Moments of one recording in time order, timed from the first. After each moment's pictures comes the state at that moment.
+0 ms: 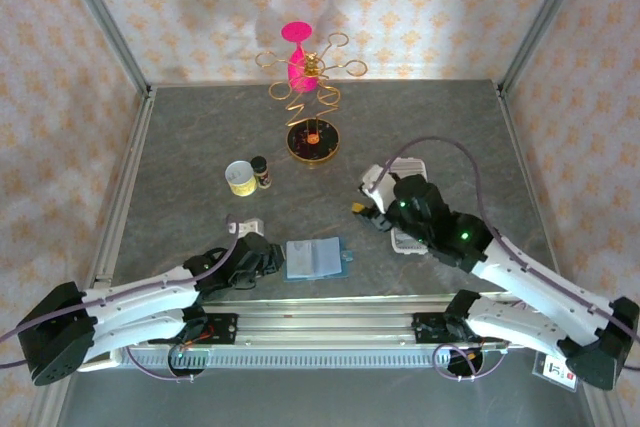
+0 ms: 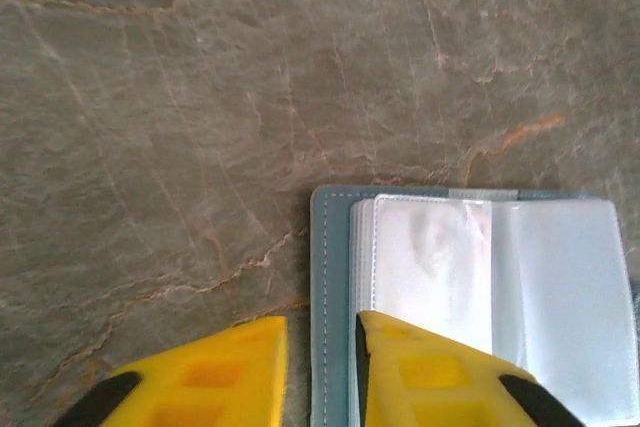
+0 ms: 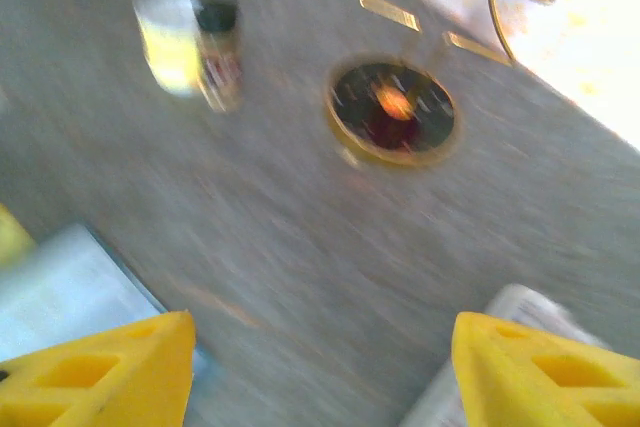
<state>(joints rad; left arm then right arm) -0.86 0.91 0.26 -0.19 -0.20 -1.06 0.79 0.90 0.83 -0.54 0.17 -0.29</state>
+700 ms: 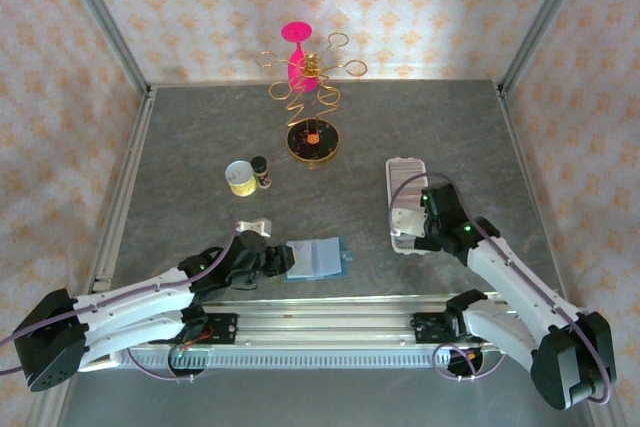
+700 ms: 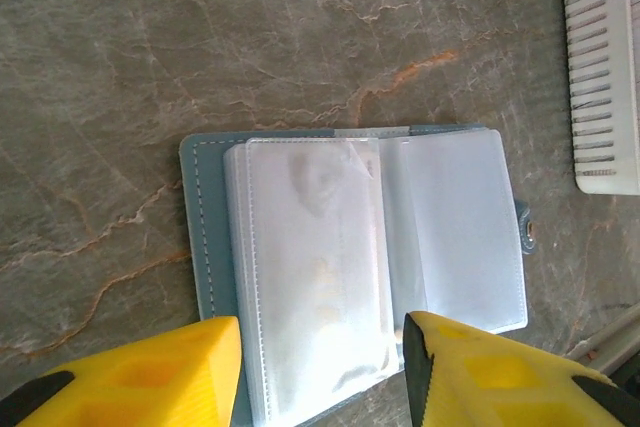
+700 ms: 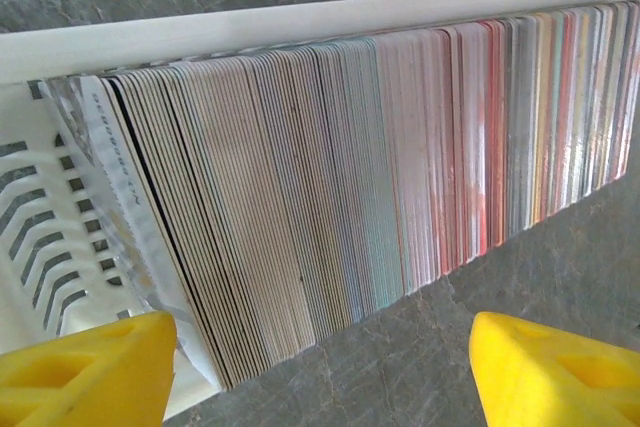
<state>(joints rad) -0.86 0.87 0.27 -0.16 -0.04 -1.01 0.37 0.93 0.56 -0.61 0.13 -1.14</state>
